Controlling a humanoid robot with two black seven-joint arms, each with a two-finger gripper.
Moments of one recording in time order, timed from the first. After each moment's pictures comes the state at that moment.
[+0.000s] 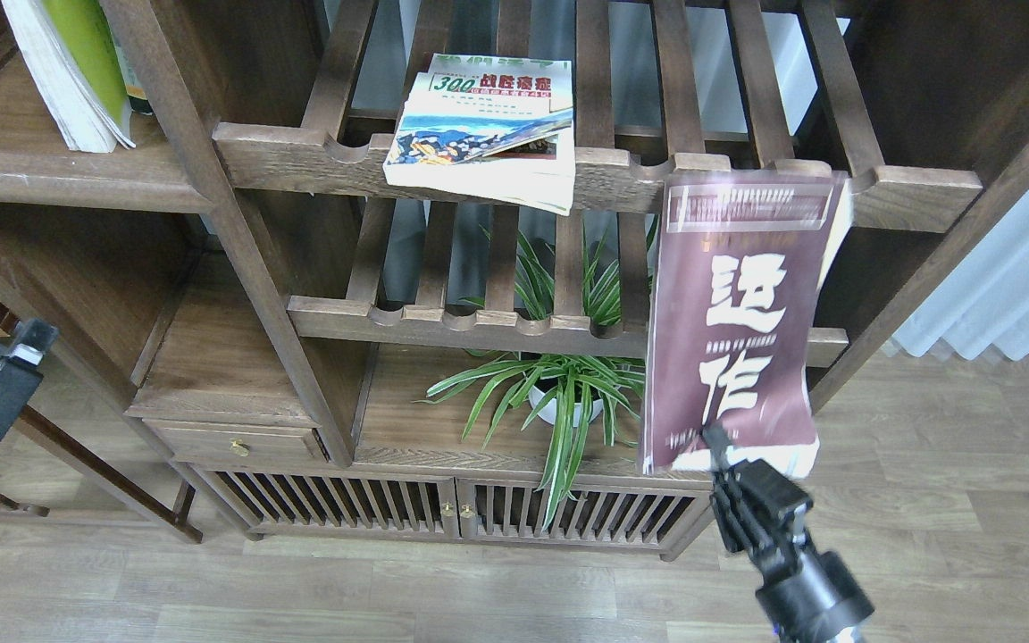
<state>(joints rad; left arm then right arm) 0.29 0.31 -1.73 -1.48 0.33 -0.49 0.09 -0.53 -0.23 1.19 1.60 0.28 0.58 -0.09</state>
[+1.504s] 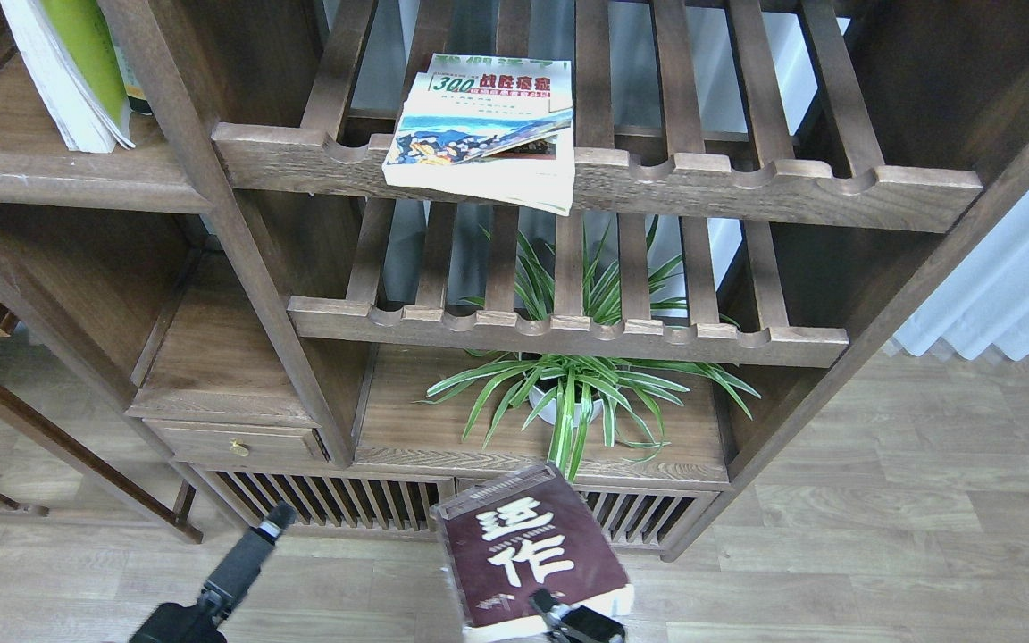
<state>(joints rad) 0.37 0.17 -1.09 -1.28 -0.04 -0.49 0.09 -0.39 -0.01 0.75 1.22 0.28 0.58 -0.17</state>
